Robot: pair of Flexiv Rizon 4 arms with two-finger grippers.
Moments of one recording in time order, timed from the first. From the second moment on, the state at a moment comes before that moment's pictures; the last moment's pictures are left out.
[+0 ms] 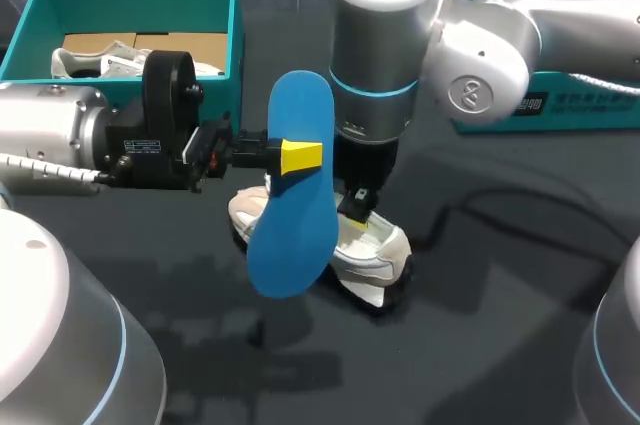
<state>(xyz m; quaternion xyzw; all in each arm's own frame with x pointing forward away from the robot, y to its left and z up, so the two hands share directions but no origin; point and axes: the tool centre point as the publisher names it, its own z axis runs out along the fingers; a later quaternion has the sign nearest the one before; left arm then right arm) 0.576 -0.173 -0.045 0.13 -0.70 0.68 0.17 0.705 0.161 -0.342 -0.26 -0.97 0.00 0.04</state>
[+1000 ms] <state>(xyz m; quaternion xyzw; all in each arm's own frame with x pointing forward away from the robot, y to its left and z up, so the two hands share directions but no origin) 0.576 -0.173 -0.045 0.13 -0.70 0.68 0.17 0.683 0.185 -0.326 -0.65 -0.76 -0.07 -0.01</state>
